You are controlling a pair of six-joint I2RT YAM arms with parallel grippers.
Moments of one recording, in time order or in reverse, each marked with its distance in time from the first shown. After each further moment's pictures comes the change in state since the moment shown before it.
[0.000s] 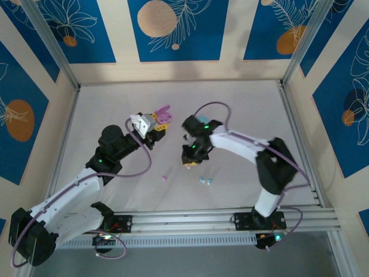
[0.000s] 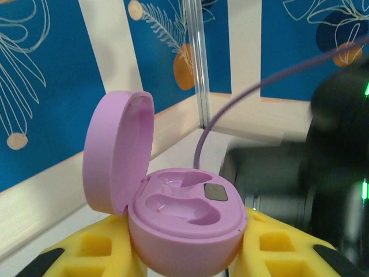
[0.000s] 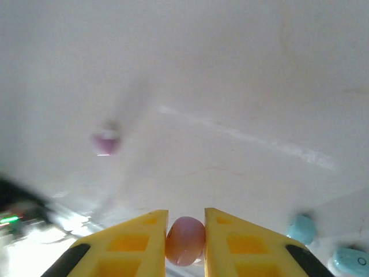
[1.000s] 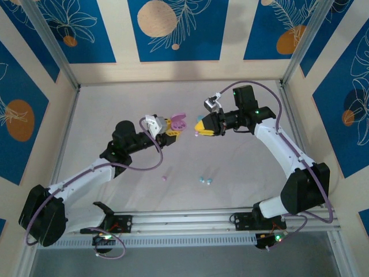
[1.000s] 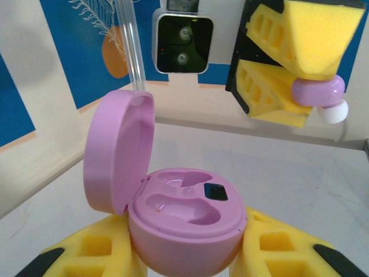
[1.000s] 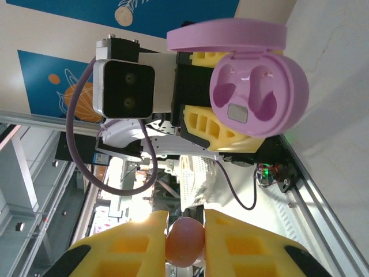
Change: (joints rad) left arm -0.001 0.196 0.000 0.150 0.256 -0.021; right arm -0.394 -0.251 0.020 0.221 -1.029 -0.070
